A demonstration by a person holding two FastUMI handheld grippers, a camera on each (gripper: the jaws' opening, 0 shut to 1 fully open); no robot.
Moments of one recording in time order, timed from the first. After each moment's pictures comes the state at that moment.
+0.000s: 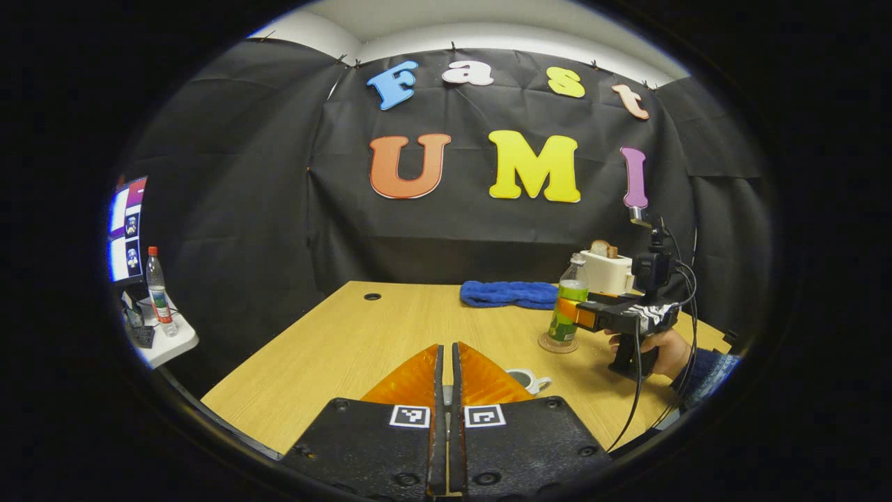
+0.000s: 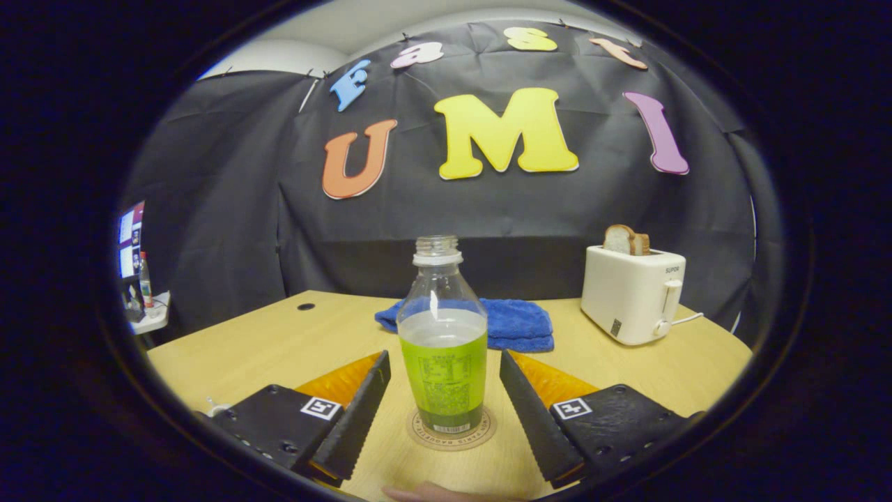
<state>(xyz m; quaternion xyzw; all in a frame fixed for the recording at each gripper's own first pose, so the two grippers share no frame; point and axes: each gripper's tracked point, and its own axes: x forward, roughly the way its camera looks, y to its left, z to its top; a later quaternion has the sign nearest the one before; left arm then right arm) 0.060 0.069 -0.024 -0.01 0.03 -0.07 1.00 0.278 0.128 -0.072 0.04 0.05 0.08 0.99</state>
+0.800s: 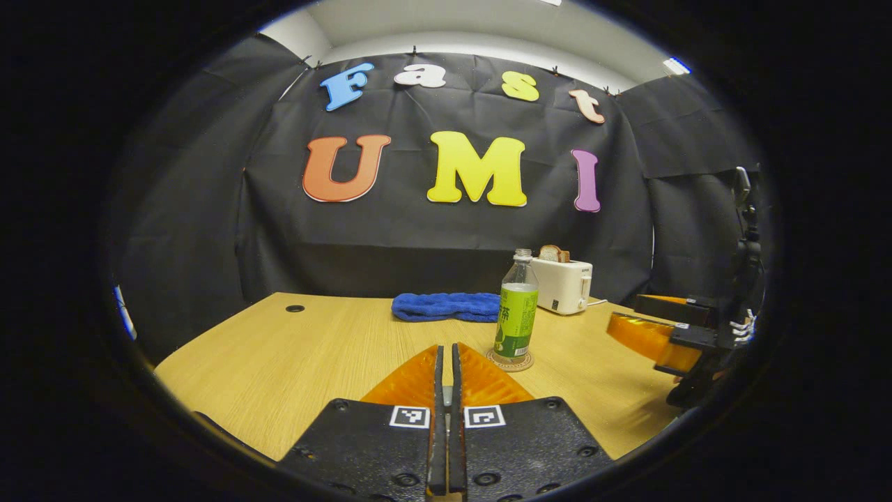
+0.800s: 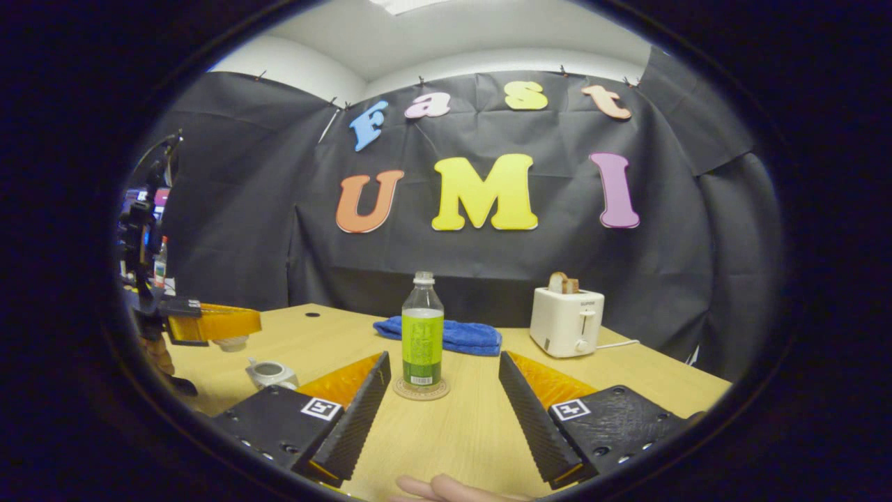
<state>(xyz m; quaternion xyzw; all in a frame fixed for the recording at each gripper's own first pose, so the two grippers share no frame) 0.130 -0.012 -0.068 -0.01 0.01 -0.16 0.99 0.118 0.066 -0.059 0.00 -0.05 0.05 1.00</state>
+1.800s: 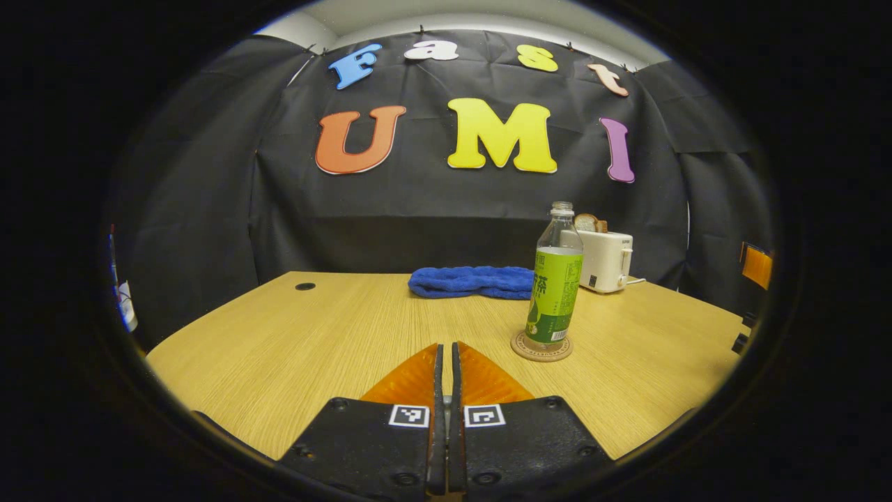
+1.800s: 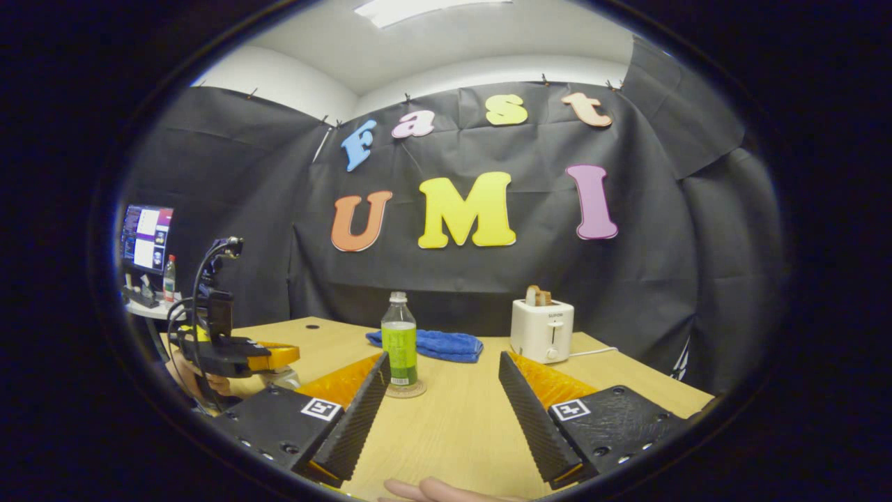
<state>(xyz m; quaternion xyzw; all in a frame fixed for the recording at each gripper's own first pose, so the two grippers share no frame) 0.174 -0.017 -0.111 0.01 0.05 -0.09 0.99 0.078 0.013 -0.039 0.02 -0.07 0.05 1.00</state>
